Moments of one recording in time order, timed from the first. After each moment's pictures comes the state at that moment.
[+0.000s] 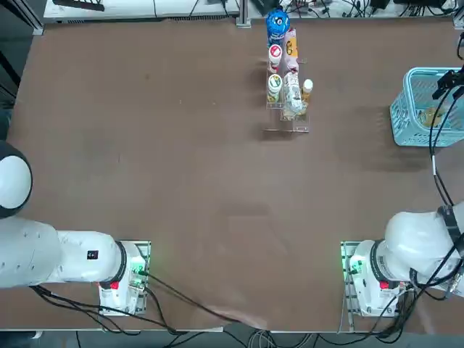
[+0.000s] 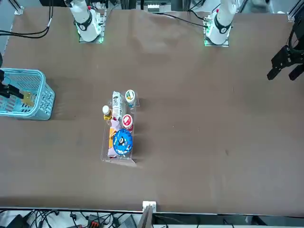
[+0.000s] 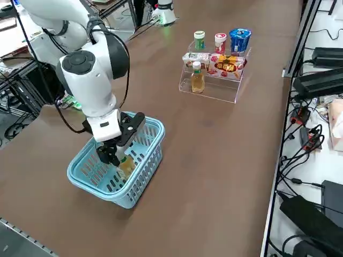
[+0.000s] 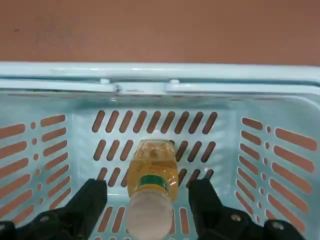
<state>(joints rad) -0.48 0.29 -0.10 -1.94 0.01 2.20 -0.56</state>
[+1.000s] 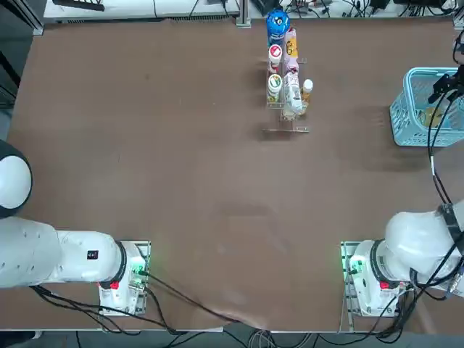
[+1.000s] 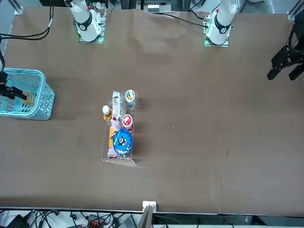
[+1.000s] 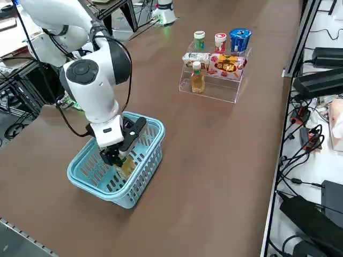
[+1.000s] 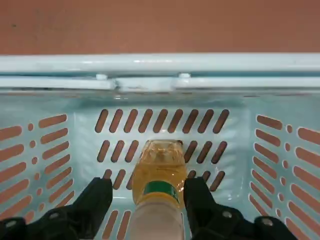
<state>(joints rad) -0.48 0.32 -0.10 -1.94 0.03 2.20 -0.56</state>
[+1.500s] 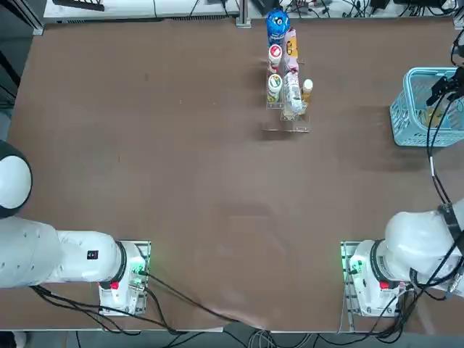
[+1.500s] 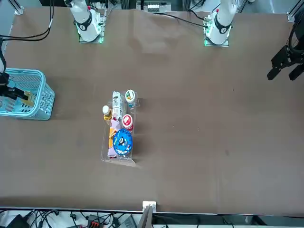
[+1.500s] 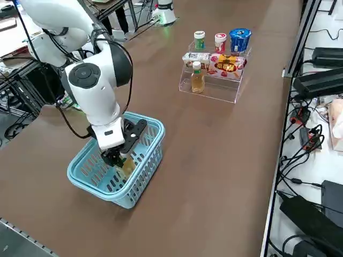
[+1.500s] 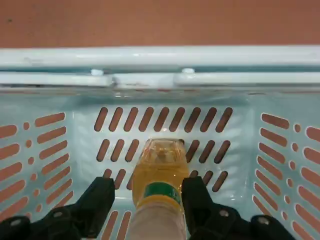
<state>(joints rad) -0.48 0.33 -0.10 -1.94 0.03 2.20 -0.56</state>
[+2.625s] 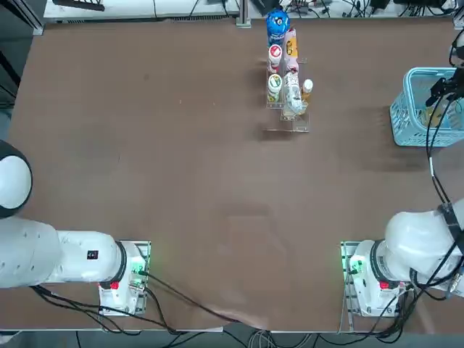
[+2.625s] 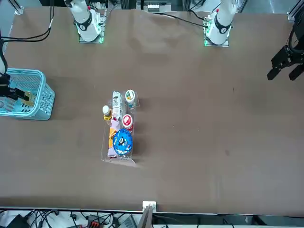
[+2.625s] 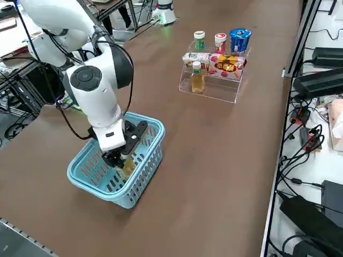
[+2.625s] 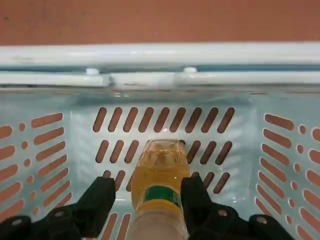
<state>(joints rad) -0.48 0.34 -0.10 -1.94 0.03 2.21 -0.56</state>
